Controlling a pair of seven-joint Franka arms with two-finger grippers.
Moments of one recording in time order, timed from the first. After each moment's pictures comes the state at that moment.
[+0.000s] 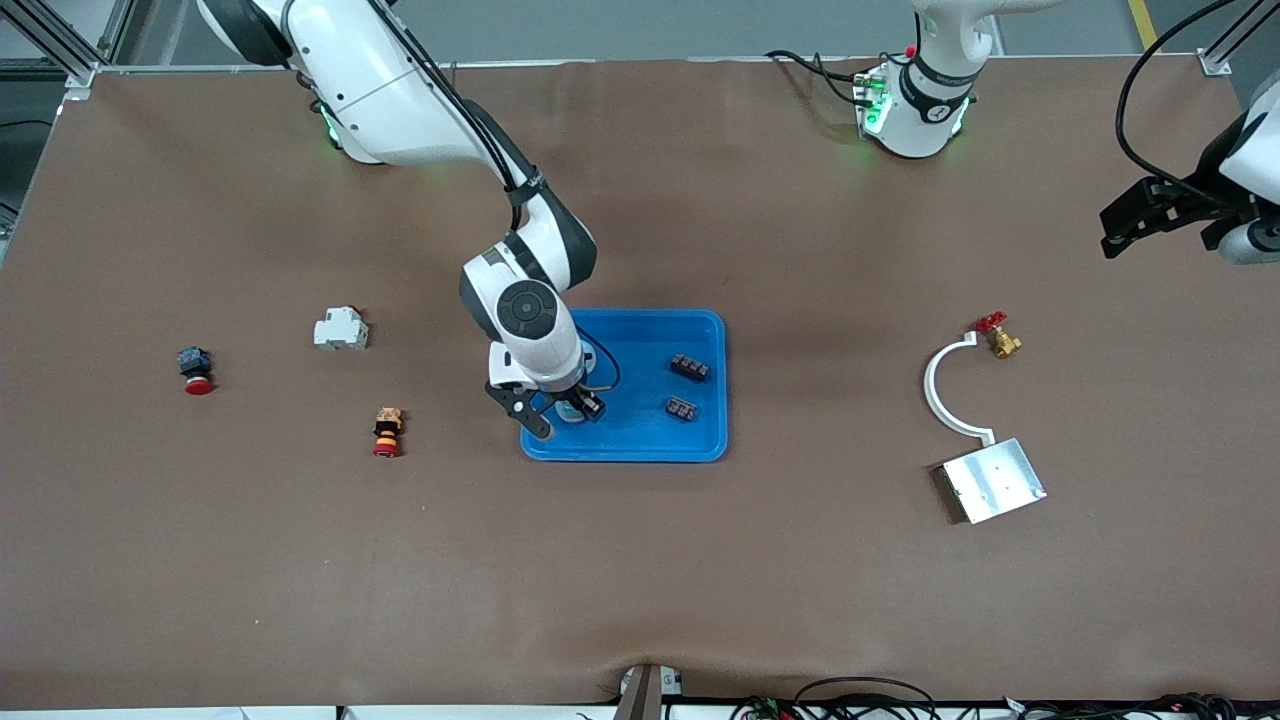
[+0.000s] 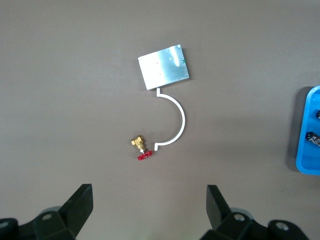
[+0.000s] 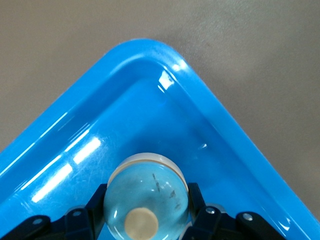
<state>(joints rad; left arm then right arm) 0.07 -0.03 -0.15 -1.55 0.08 1.53 -0.11 0.63 0.73 0.00 -1.63 0.02 2.40 1.33</state>
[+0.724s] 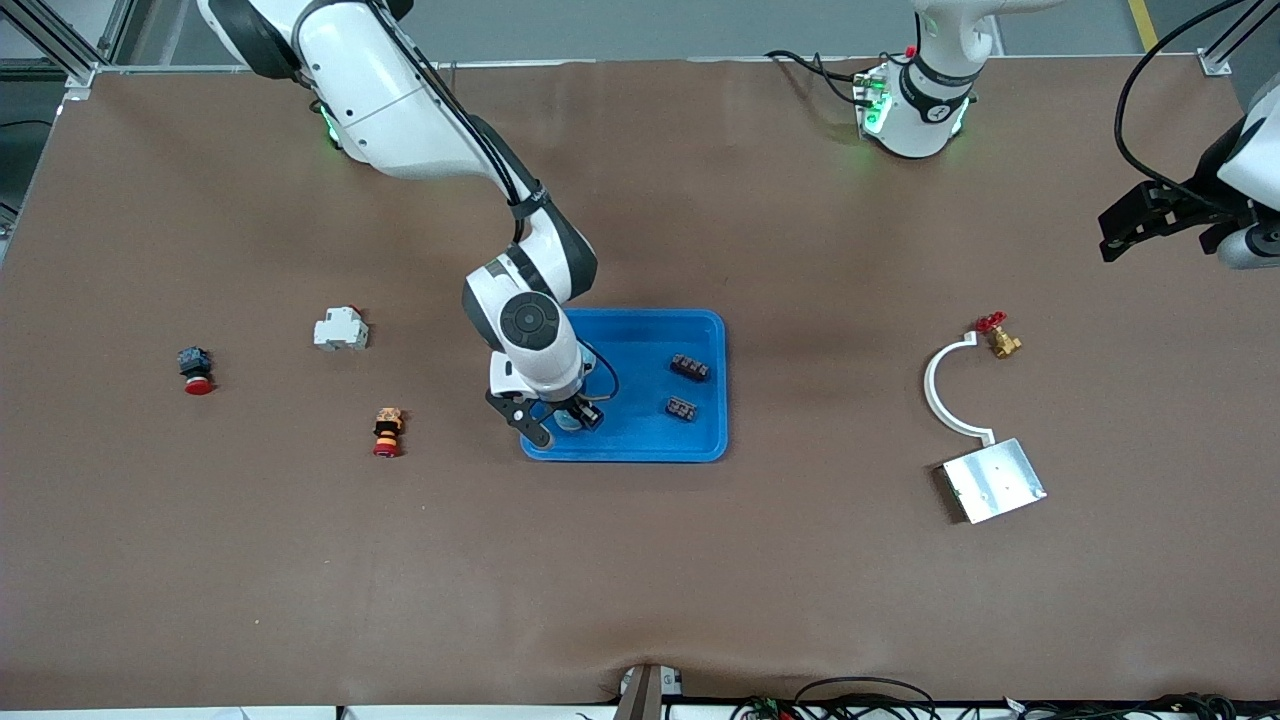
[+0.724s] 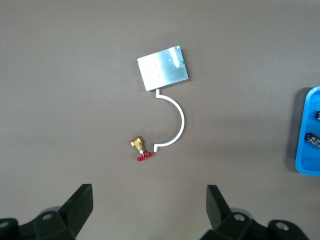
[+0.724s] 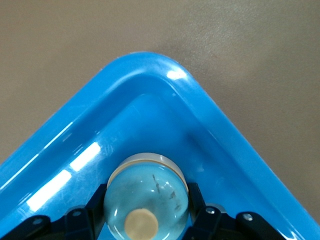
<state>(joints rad) 0.06 -0.02 -0.15 -1.54 0.08 1.53 -0.11 0.63 0.78 -0.02 -1.59 0.01 2.42 1.35</state>
